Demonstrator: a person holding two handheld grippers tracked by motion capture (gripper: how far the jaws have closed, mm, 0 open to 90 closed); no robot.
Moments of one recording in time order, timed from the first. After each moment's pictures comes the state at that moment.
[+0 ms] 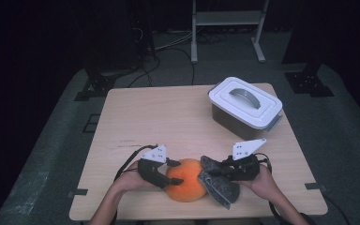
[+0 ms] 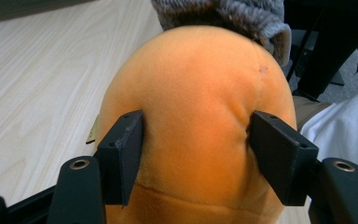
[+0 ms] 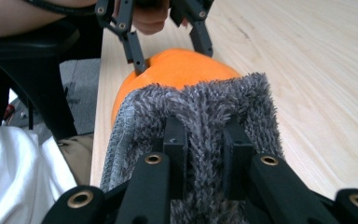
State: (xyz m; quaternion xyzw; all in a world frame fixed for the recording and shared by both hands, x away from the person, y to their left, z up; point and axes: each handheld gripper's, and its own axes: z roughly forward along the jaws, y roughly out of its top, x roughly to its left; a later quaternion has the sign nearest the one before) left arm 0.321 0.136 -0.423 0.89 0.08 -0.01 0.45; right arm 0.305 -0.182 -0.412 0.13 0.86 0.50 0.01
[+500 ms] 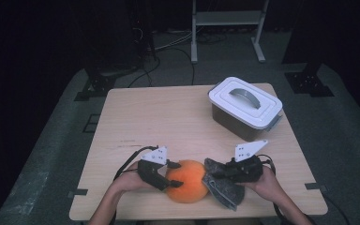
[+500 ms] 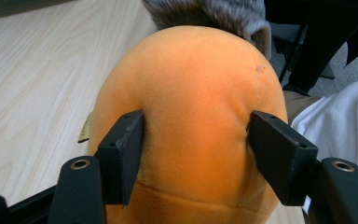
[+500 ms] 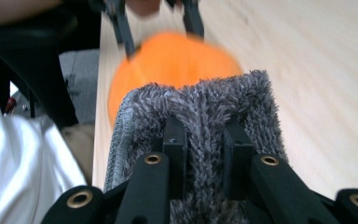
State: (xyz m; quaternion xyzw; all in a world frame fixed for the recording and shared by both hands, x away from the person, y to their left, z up) left arm 0.317 0.132 -0.421 0.89 0.06 -0.02 0.44; right arm 0.304 -0.189 -0.411 0.13 0.86 0.48 0.01
